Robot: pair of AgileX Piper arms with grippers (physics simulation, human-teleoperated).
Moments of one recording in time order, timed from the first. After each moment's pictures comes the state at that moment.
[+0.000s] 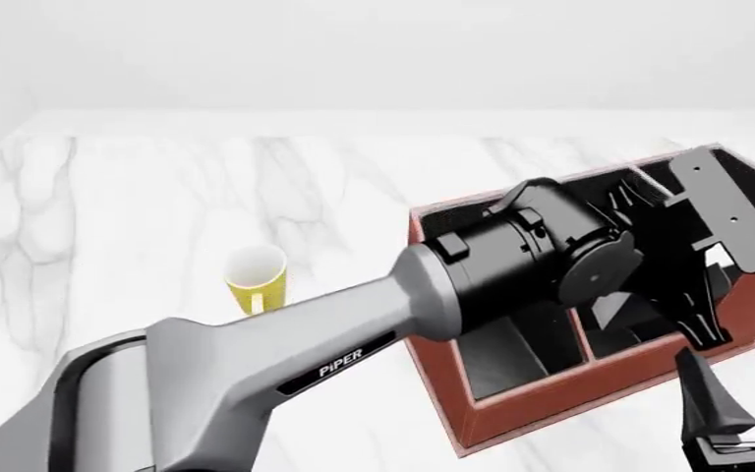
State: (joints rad) left arm -1.15 2.21 -2.20 0.55 0.36; right arm 0.02 0.07 -0.01 -0.05 0.04
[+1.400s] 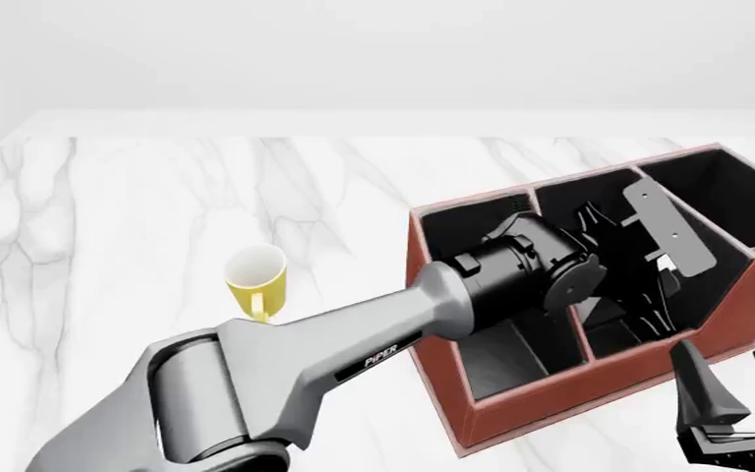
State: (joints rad) left arm -1.08 2.37 -2.25 0.44 0.34; right arm 0.02 0.15 0.00 -0.12 0.06
